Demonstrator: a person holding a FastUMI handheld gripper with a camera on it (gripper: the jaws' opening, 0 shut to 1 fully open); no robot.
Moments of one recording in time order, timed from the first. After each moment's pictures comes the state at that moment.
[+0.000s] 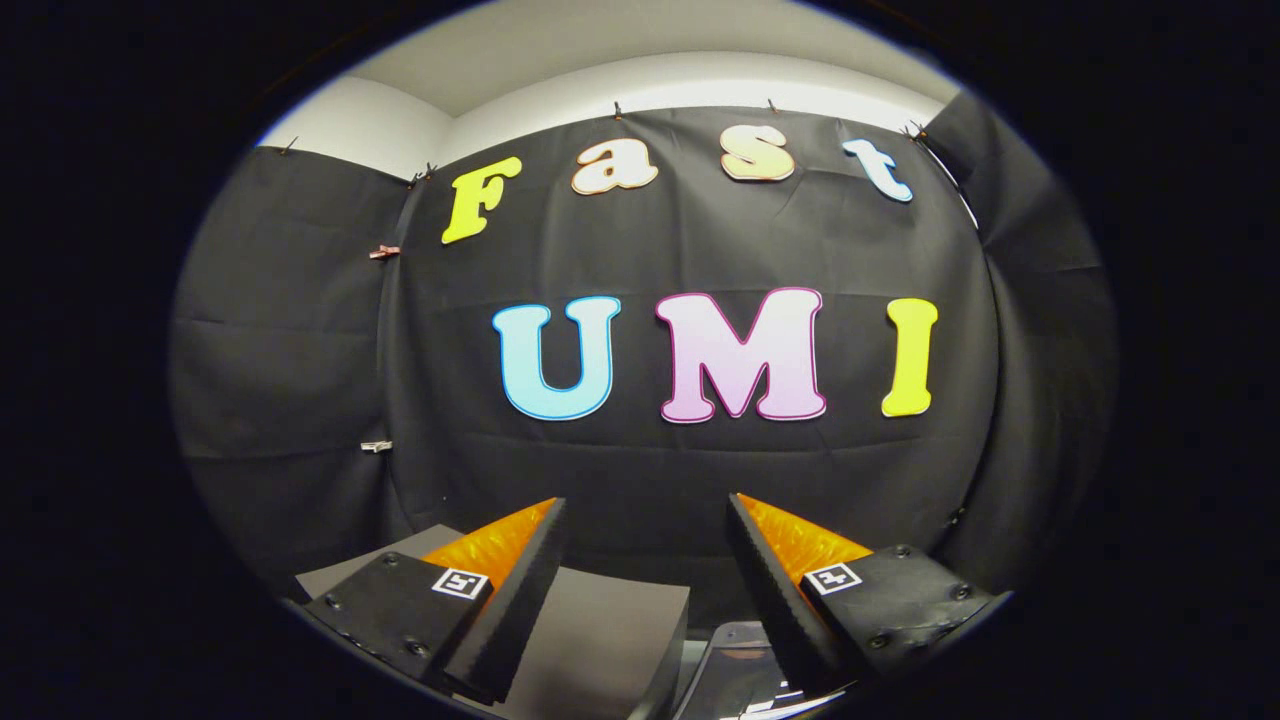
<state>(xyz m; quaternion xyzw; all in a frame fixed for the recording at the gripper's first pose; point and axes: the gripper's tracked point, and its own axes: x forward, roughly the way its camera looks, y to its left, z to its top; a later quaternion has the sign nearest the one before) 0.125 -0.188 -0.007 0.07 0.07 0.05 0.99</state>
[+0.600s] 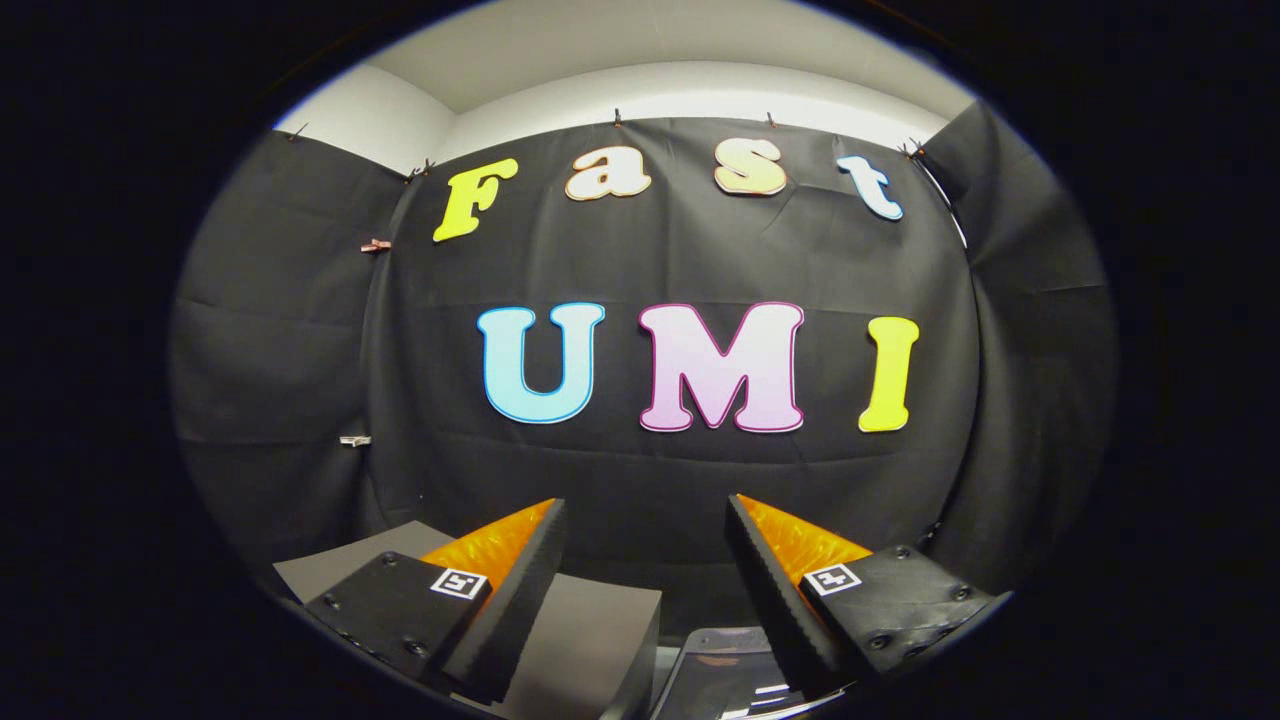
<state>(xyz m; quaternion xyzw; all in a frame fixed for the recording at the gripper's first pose) 0.120 -0.207 -0.011 0.05 0.06 0.01 1.00</state>
